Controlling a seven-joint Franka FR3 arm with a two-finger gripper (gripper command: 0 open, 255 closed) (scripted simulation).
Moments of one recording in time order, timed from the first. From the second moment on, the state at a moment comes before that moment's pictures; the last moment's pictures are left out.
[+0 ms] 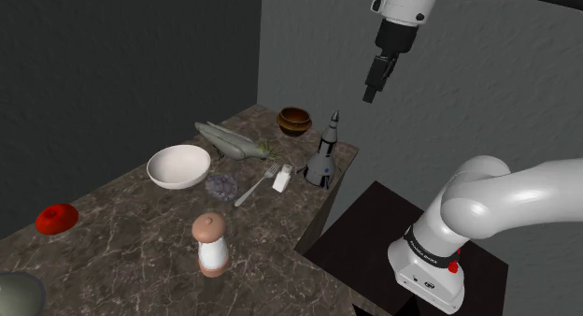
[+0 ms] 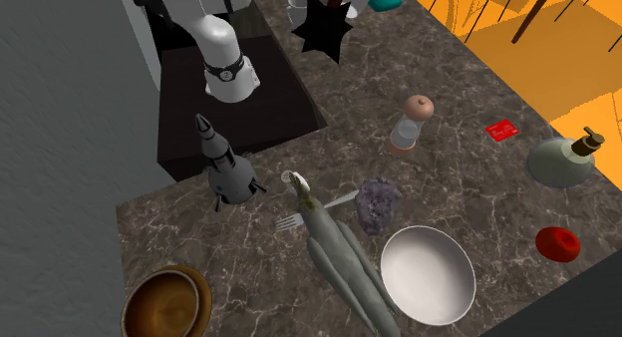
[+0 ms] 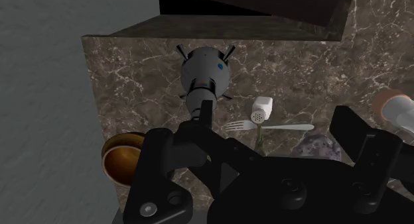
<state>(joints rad) -0.02 -0.79 0.07 -2.31 0.06 1.52 -0.16</state>
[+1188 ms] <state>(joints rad) -0.05 -0.35 0.56 -2.14 -0.02 1.72 0.40</state>
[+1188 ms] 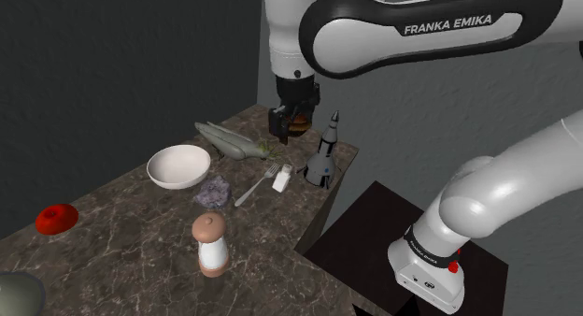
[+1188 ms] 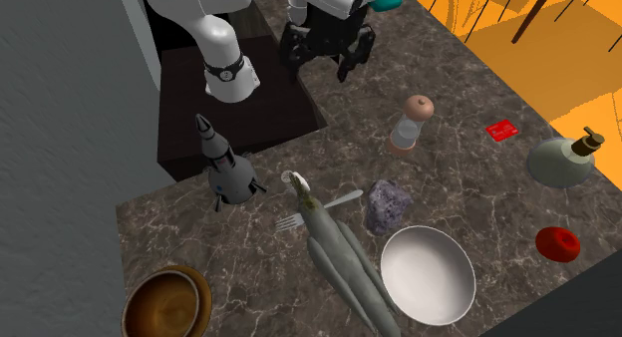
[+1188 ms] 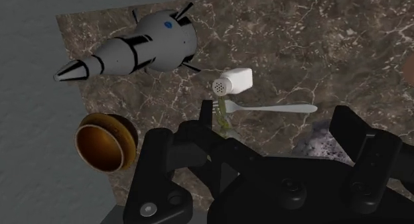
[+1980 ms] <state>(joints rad) 0.05 0.31 0.74 -1.72 -0.46 1.61 0.92</state>
